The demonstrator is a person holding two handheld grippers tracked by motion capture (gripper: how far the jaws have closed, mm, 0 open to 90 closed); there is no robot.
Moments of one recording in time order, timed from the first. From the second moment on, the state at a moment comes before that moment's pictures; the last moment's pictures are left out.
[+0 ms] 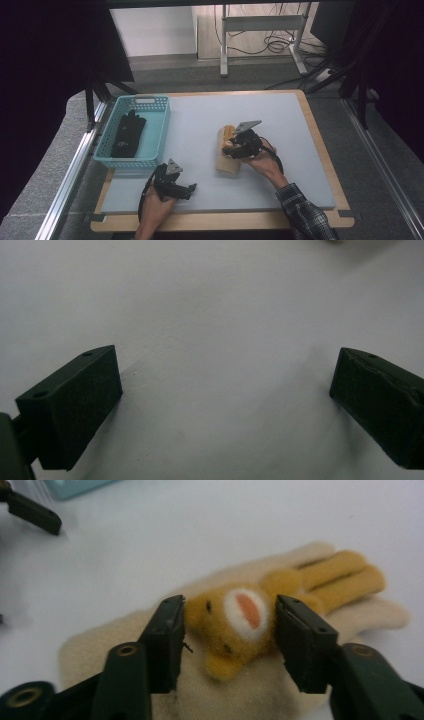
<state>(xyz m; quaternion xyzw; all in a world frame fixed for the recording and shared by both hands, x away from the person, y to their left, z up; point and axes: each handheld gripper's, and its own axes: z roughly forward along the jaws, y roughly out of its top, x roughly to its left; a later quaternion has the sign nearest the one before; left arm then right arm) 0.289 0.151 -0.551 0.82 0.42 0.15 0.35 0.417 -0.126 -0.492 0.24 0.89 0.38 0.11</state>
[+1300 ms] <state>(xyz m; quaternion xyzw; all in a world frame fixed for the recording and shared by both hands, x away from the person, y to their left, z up) 0.289 0.151 -0.551 0.82 0.42 0.15 0.34 0.379 -0.116 -0.531 0.26 0.88 0.38 0.09</state>
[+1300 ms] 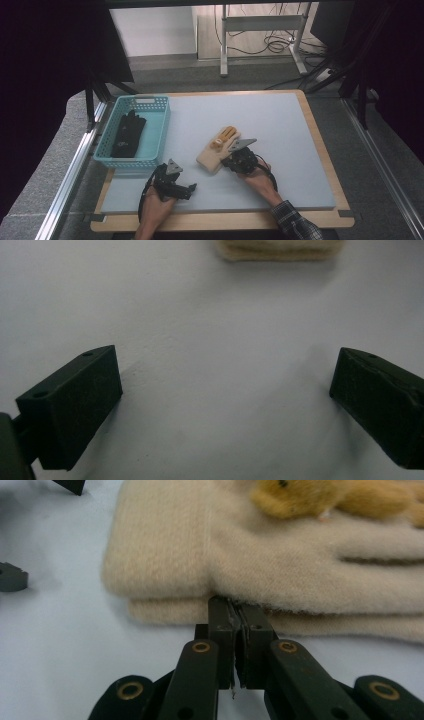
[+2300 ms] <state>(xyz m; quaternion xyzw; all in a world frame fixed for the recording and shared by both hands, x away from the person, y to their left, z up) 0.289 0.151 -0.551 0.82 0.43 0.15 0.35 0.350 -0.218 -0.516 0.33 0.85 0.38 0.17</state>
